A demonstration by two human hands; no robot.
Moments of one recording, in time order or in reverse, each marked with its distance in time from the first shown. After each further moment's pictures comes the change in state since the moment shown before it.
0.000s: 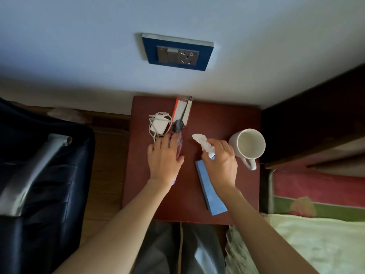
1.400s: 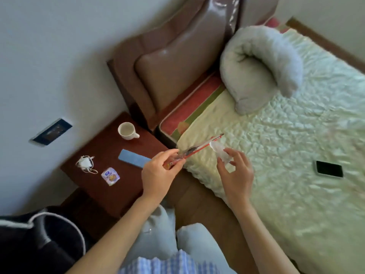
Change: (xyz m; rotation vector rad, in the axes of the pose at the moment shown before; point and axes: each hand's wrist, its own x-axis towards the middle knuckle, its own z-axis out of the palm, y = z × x) left_hand -0.292 0.162 -0.278 -0.665 -0.271 0.826; right_hand -0.389 -0.049 -0.346 0.184 0.833 0.688
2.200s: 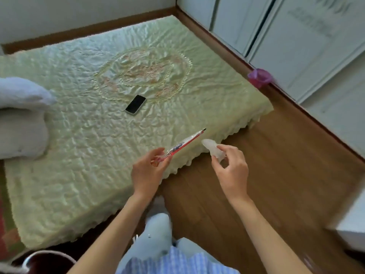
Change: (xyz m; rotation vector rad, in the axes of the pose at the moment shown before) left_hand -0.272 0.257 0.279 -0.088 -0.972 0.492; right_hand -0.311 0.190 -0.349 -0.332 0.915 0.709
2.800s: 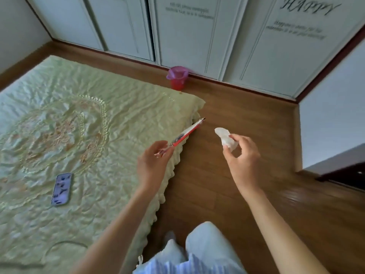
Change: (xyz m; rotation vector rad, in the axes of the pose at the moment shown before) left_hand 0.169 0.170 0.224 0.005 -0.520 0.250; right_hand 0.159 0.139 -0.073 -0.202 0.528 0.392
